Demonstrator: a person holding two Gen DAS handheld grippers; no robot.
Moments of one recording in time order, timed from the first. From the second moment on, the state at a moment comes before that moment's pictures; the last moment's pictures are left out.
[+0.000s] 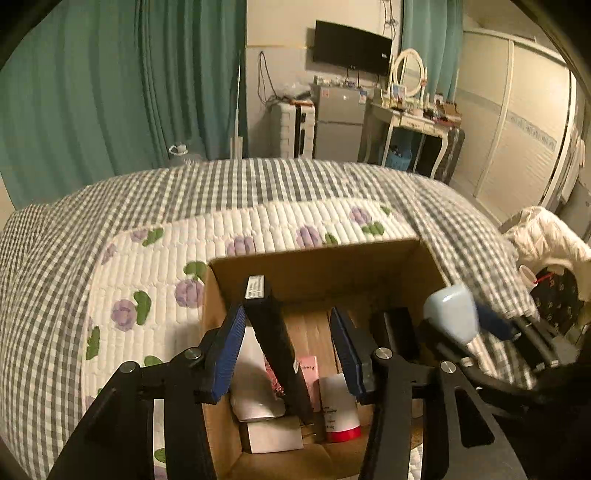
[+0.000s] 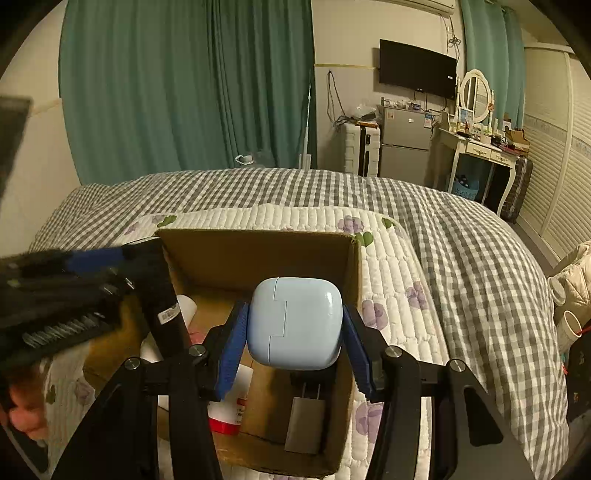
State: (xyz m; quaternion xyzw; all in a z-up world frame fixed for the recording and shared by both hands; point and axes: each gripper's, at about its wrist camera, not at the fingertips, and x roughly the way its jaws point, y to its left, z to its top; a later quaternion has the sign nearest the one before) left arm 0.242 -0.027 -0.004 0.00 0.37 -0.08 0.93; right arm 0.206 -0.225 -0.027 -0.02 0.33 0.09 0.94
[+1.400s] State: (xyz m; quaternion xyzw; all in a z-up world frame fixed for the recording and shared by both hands) left arm 0.007 0.023 0.118 -0.02 0.19 -0.04 0.98; right arm -0.023 -0.216 0.144 -0.05 0.19 0.04 0.98
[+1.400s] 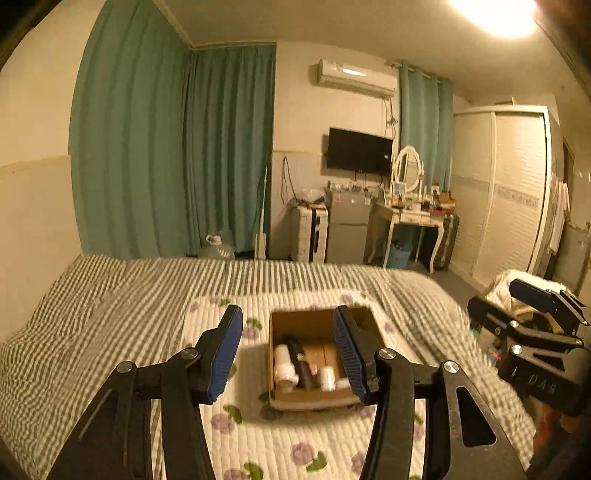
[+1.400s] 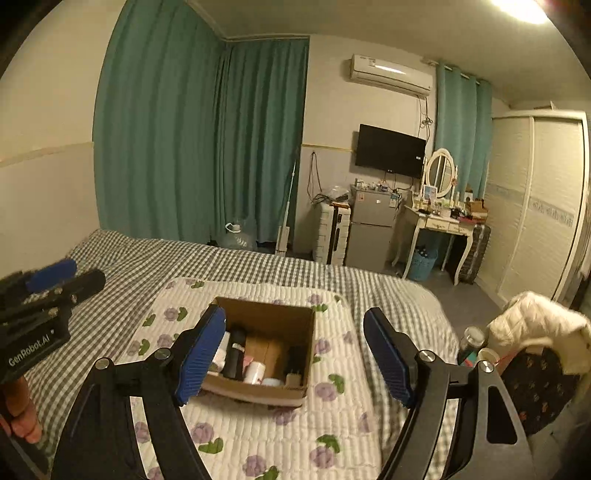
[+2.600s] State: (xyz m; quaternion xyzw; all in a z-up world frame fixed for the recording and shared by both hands) left arm 0.016 0.021 0.007 0.00 0.22 -0.01 0.97; right arm 0.006 -0.233 0.024 -0.01 0.22 0.03 0.97
